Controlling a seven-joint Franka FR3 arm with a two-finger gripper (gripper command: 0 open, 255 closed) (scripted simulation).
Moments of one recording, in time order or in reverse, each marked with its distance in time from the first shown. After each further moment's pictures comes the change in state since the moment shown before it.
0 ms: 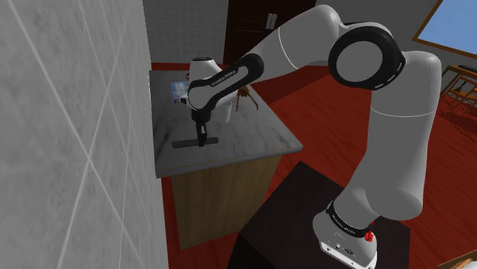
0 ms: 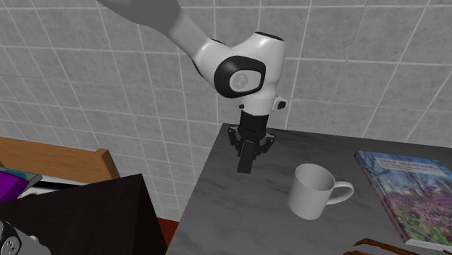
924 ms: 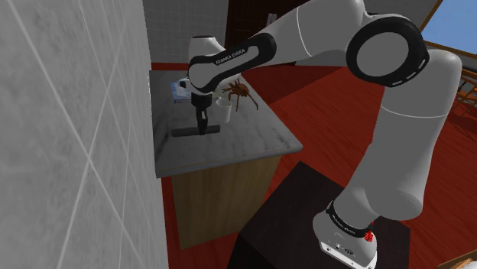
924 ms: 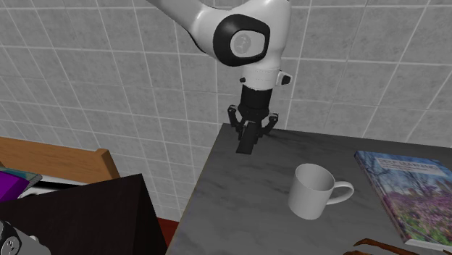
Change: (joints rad) arm 0.002 -0.098 -0.003 0.043 -0.009 -0.143 0.013
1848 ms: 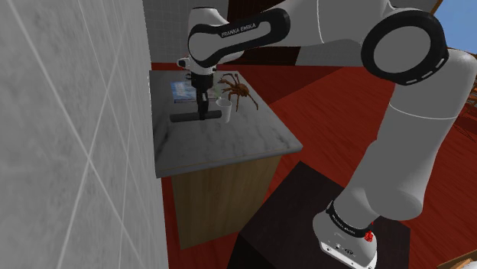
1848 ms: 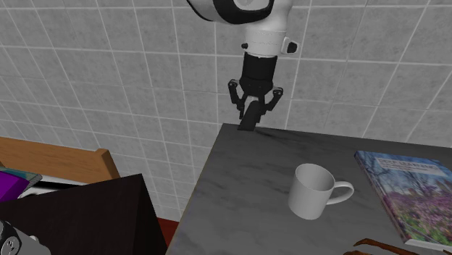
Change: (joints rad) arm 0.000 -0.074 -0.003 0.090 -0.008 -0.164 0.011
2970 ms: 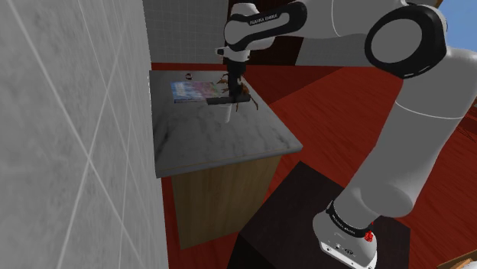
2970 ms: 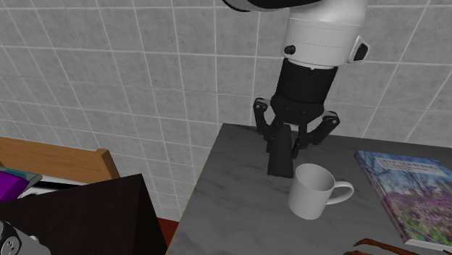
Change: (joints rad) arm -0.171 -0.054 -0.116 -0.026 0.001 -0.045 -0.282
